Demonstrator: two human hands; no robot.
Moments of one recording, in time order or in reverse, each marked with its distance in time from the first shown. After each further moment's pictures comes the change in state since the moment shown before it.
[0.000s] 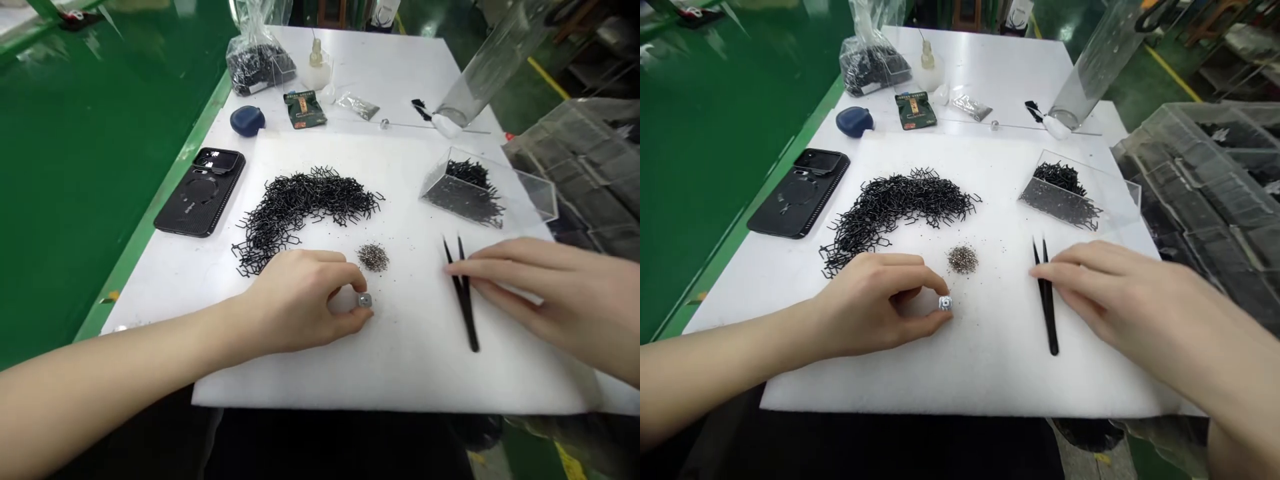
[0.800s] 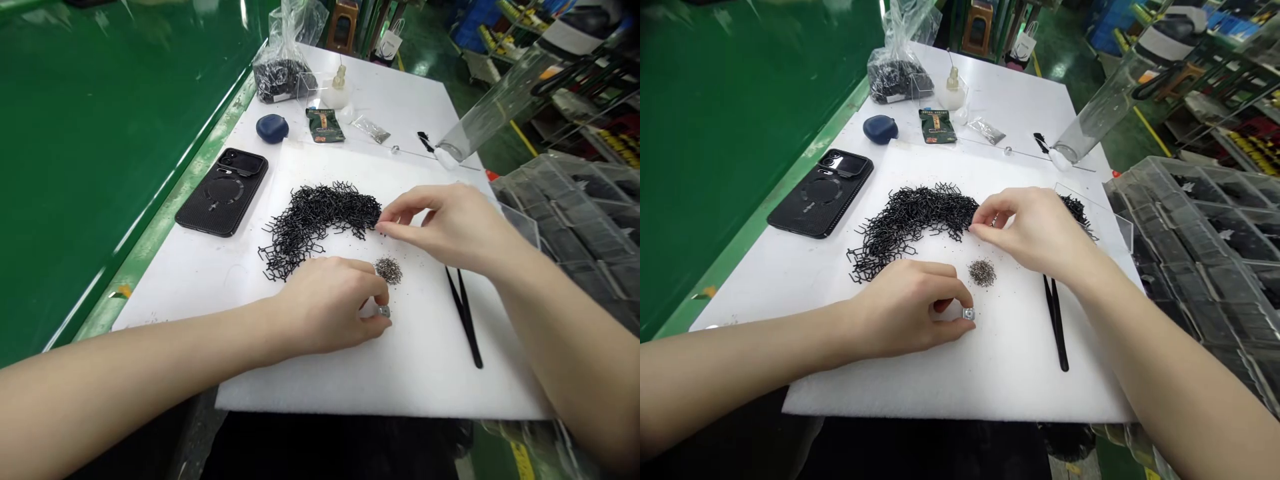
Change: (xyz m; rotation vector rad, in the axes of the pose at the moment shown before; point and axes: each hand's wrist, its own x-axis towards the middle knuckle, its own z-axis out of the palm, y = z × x) left_hand 0.008 0.006 -0.001 -0.101 -0.085 -0.047; right_hand 0.159 -0.059 0.013 0.414 -0.012 0.223
